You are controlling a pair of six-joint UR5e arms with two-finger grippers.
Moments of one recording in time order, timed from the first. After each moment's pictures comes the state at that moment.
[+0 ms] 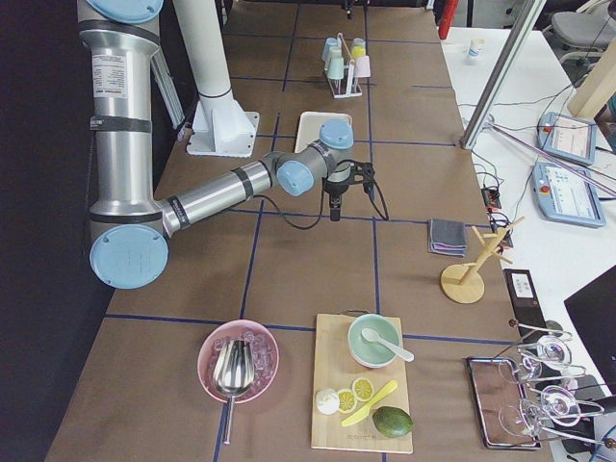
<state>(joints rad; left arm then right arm) -1.09 -1.80 -2.09 -1.55 -2.17 0.08 1.02 -1.59 1.97 -1.35 2.23 0.79</state>
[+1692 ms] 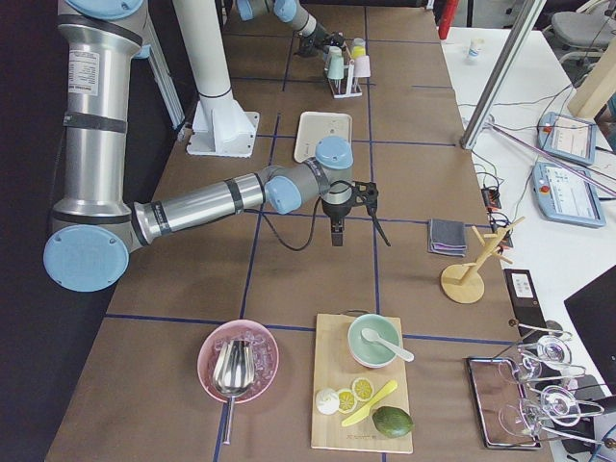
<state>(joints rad) -0.33 -1.96 -2.21 -1.03 -0.97 0.67 1.17 -1.68 1.96 -1.35 2.23 0.63</state>
